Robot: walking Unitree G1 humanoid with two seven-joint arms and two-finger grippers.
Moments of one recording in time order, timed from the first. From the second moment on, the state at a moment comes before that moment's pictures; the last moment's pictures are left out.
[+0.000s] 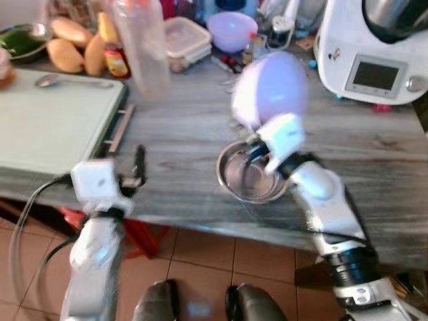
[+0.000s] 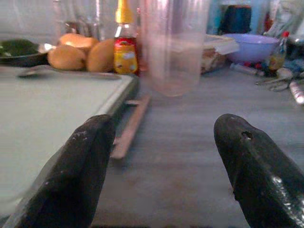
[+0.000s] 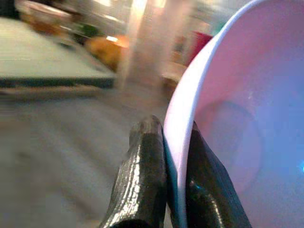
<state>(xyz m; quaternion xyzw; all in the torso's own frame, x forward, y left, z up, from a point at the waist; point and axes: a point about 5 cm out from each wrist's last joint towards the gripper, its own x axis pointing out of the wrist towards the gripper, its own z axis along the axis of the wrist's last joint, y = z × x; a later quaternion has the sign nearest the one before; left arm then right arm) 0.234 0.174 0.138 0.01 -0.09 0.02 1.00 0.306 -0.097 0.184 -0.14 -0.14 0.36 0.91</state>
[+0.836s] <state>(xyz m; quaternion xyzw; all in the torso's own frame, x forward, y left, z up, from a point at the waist) 0.210 0.172 0.117 0.04 -0.04 -0.01 1.00 0.312 -0.097 0.168 -0.20 -0.04 0.53 0.83</state>
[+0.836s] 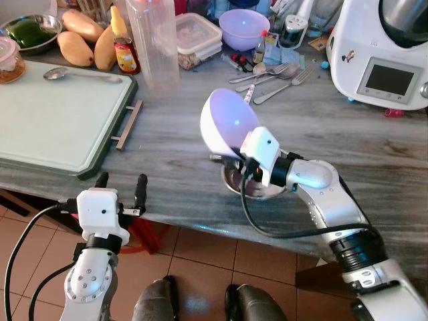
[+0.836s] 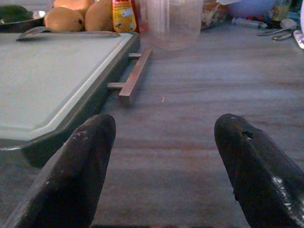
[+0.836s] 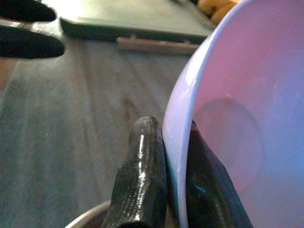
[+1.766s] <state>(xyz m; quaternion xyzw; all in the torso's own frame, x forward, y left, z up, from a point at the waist) 0.213 0.169 0.120 0.03 -0.05 -0.01 1.00 0.326 -0.103 0.171 -0.29 -0.06 0.54 0.79</state>
